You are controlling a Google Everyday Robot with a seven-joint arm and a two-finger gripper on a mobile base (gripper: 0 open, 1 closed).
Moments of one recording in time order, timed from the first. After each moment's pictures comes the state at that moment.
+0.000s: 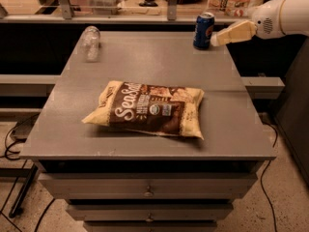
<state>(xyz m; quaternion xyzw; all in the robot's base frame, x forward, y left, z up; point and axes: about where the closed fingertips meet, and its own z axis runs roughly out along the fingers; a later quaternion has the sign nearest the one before) 0.720 -0.214 0.976 -0.36 0.76 0.15 0.51</state>
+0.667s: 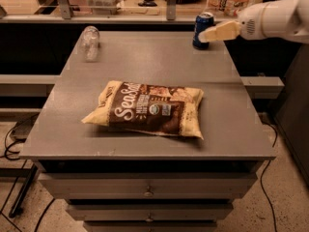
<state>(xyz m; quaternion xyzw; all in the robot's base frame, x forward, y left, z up) 0.753 -0.190 0.963 -0.32 0.77 0.16 0.53</state>
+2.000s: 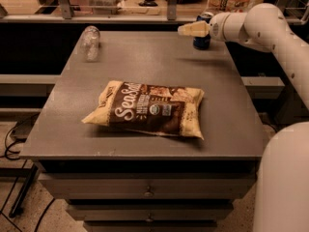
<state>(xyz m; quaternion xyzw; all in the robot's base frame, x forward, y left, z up) 0.865 -0.158 0.918 -0.21 0.78 0.17 0.57</state>
